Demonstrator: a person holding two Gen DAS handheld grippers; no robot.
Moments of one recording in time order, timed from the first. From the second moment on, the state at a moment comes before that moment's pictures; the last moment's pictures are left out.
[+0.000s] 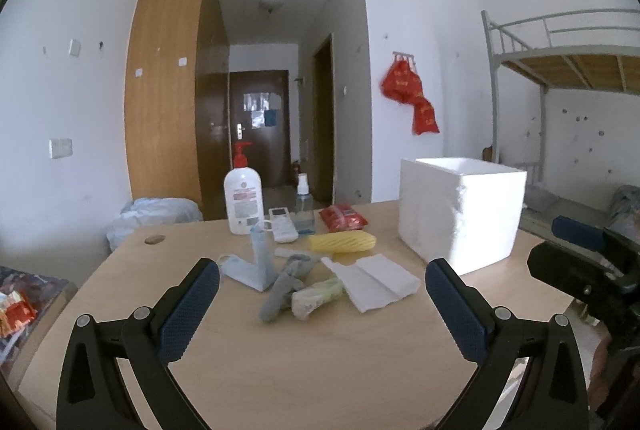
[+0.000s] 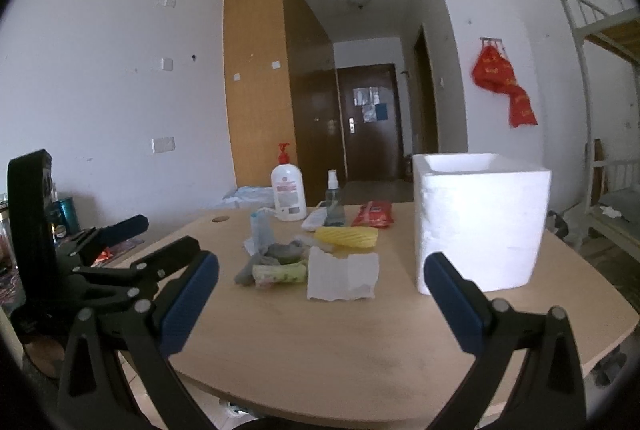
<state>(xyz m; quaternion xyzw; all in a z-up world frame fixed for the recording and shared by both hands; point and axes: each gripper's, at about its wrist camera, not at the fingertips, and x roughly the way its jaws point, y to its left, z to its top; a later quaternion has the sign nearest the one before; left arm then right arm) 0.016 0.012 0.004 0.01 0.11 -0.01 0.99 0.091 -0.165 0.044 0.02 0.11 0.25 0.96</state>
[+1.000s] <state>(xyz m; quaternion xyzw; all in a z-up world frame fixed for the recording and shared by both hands) 0.131 0.091 -0.027 -0.04 0.24 0.05 0.97 0.203 -0.102 0.014 0.00 0.24 0.31 0.92</state>
